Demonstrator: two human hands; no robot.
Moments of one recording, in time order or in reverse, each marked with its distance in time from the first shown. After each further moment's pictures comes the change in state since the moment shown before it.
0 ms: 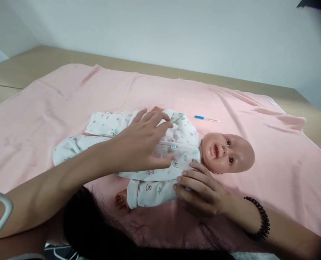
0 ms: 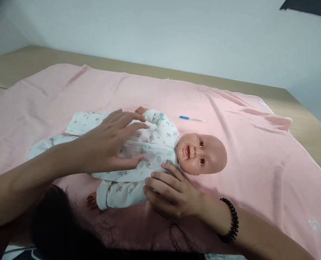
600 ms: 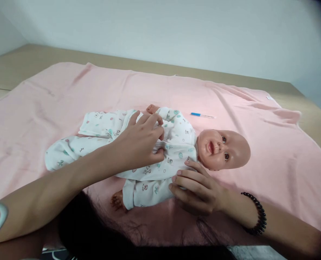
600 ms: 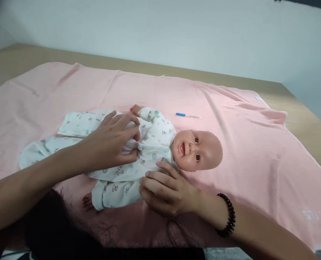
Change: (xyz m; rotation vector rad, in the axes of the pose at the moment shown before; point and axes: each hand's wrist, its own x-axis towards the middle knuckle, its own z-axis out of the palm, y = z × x) left_hand 0.009 0.001 0.023 0.109 0.022 -0.056; right_hand 0.005 0.002 -0.007 0.009 -0.060 -0.036
